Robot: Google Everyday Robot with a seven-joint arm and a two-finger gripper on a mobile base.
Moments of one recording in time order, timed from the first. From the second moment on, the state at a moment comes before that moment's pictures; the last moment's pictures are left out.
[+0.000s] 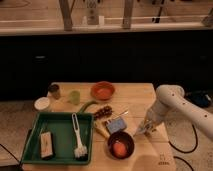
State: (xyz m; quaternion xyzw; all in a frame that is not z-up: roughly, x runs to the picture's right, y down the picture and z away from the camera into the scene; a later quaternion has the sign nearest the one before) arm 0.245 0.229 0.792 -0.36 -0.27 -0.28 0.85
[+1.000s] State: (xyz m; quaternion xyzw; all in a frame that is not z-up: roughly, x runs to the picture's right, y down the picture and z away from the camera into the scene) arm 0.247 0.235 0.792 -0.35 -0.27 -0.28 0.85
